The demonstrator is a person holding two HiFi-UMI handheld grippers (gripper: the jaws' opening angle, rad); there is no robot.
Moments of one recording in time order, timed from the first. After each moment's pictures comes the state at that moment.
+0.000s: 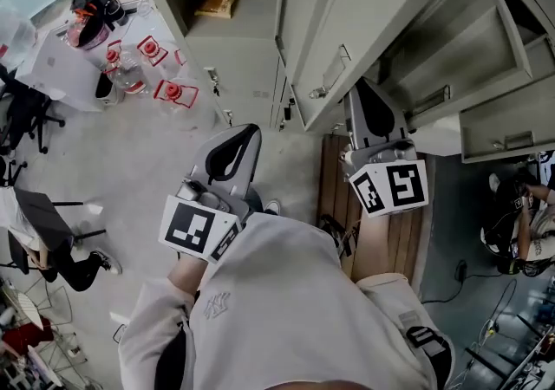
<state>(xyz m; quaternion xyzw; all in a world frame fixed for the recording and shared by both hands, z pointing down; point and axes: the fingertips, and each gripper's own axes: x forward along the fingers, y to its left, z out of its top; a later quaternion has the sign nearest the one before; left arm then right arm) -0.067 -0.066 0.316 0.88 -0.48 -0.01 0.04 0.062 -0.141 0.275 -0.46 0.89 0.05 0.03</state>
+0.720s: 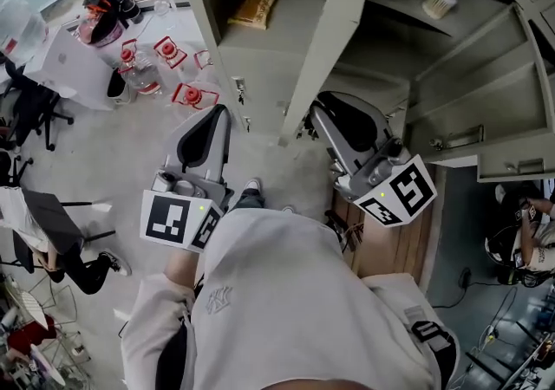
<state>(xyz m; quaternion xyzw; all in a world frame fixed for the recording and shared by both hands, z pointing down) -0.206 -0.110 0.285 0.83 -0.56 -0.02 0.01 -0.081 -0.122 0.252 -0.23 0.97 0.01 0.08</state>
